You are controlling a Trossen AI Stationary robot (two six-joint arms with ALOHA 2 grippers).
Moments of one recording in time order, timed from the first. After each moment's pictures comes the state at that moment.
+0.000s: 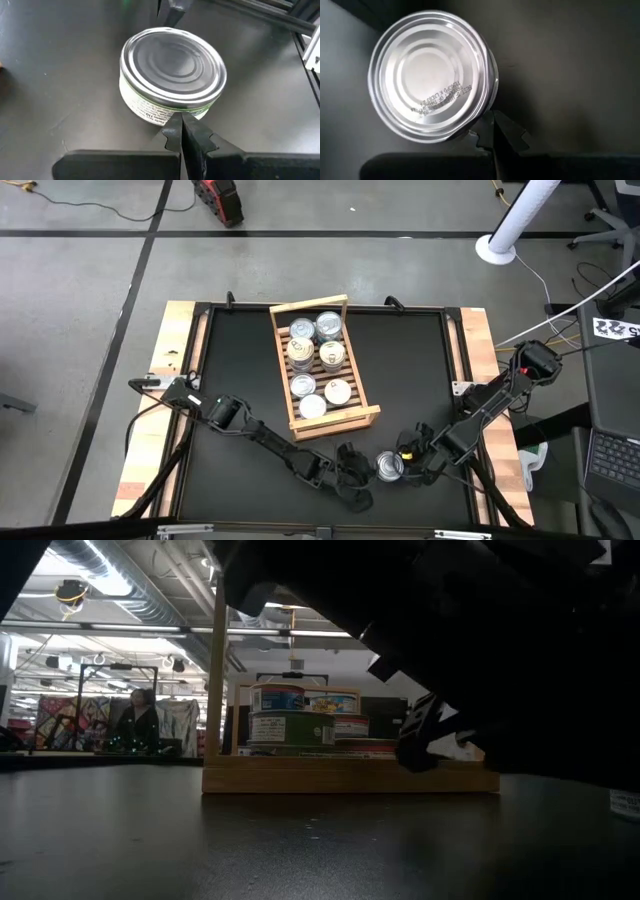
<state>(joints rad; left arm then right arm) -0.44 2.50 1.80 0.10 -0.56 -0.61 0.80 1.45 0.70 -0.47 0.23 1.18</state>
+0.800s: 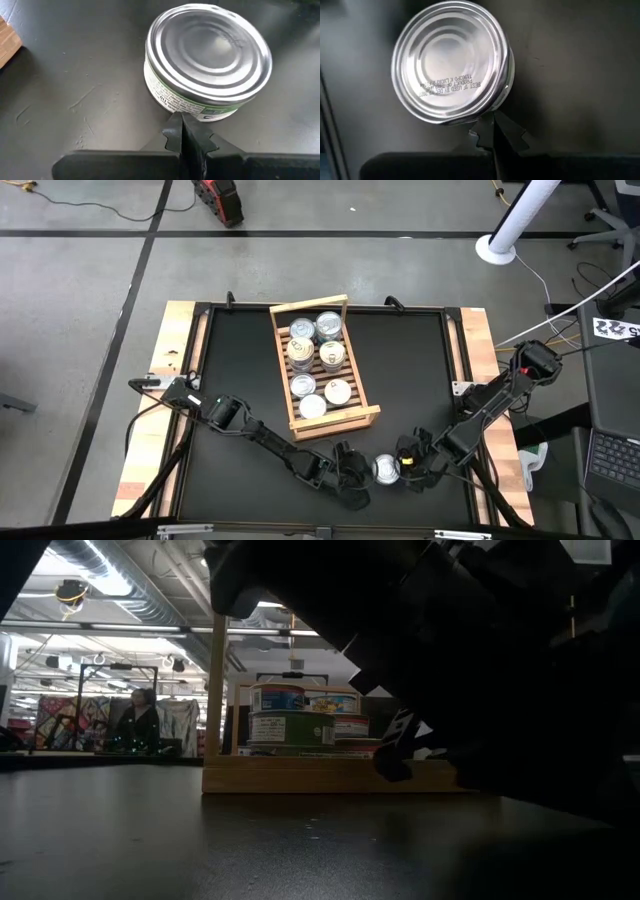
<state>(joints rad) -0.45 2.50 1.80 0.00 -0.57 -0.65 0.80 1.45 0.72 -0.42 0.20 1.15</state>
